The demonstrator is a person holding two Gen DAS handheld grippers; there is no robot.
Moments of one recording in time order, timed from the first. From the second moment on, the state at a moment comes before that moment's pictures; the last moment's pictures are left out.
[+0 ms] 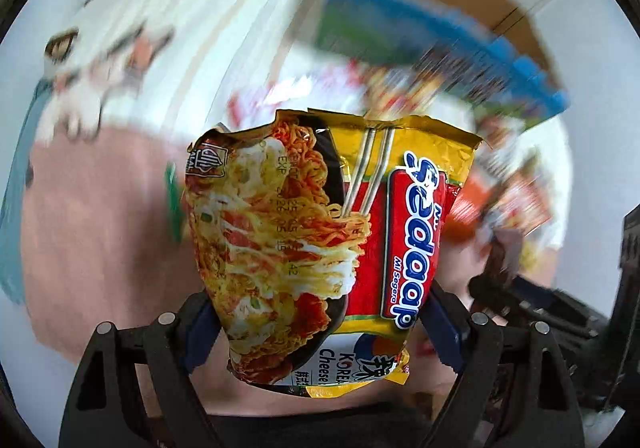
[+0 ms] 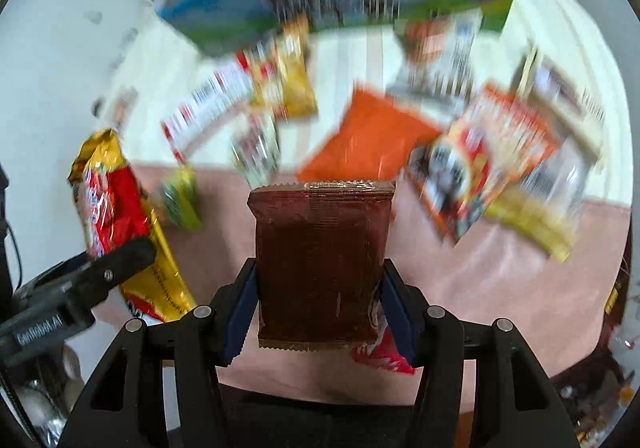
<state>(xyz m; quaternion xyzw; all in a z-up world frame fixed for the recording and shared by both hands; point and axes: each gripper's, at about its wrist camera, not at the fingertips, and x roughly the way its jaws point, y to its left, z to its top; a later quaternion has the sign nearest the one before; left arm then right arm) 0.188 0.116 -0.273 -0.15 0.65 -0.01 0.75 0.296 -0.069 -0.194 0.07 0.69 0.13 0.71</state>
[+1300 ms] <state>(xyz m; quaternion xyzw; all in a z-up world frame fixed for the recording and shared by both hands) 0.268 0.138 -0.444 -0.11 0.75 -0.06 0.65 0.674 -0.083 -0.287 0.03 0.71 0.11 0.70</state>
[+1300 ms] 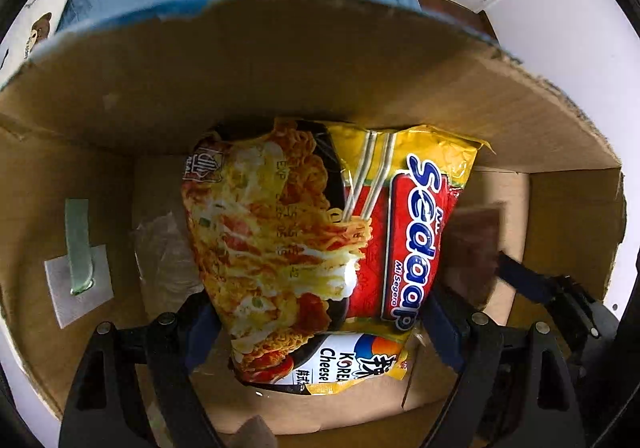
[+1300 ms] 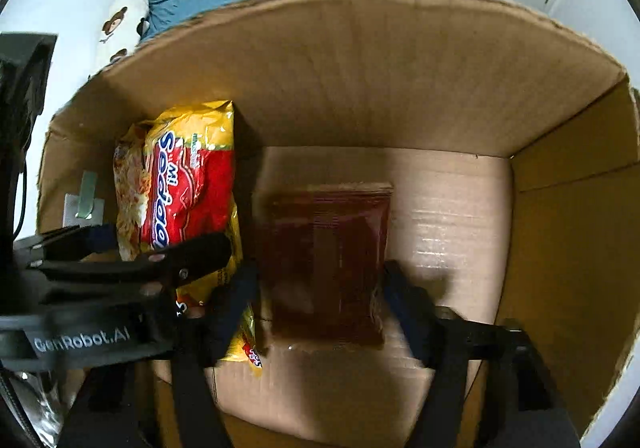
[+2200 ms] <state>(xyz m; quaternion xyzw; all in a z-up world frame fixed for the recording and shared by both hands) 0.188 0.158 -0.272 -0.09 0.62 -0.03 0.78 0.584 -0.095 -0.175 0.05 0.63 0.09 0.77</state>
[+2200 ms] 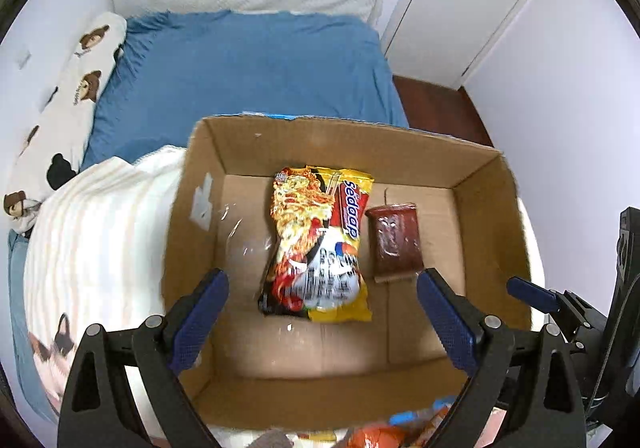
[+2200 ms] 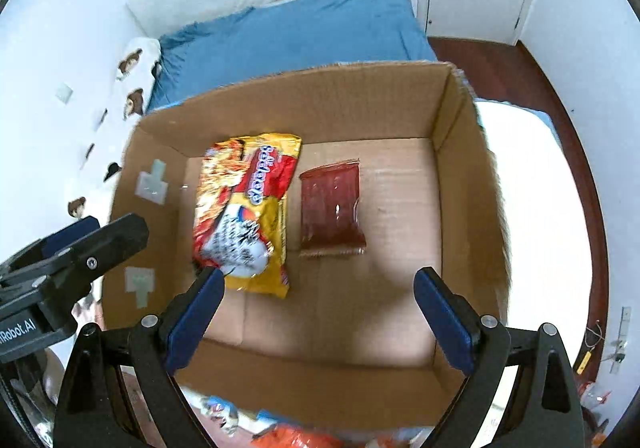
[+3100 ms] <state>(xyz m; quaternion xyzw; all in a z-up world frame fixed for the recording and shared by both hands) 0.031 0.019 -0.411 0.04 0.74 -0.12 0.67 0.338 -0.245 -0.241 0.19 0.66 -0.07 0.72</state>
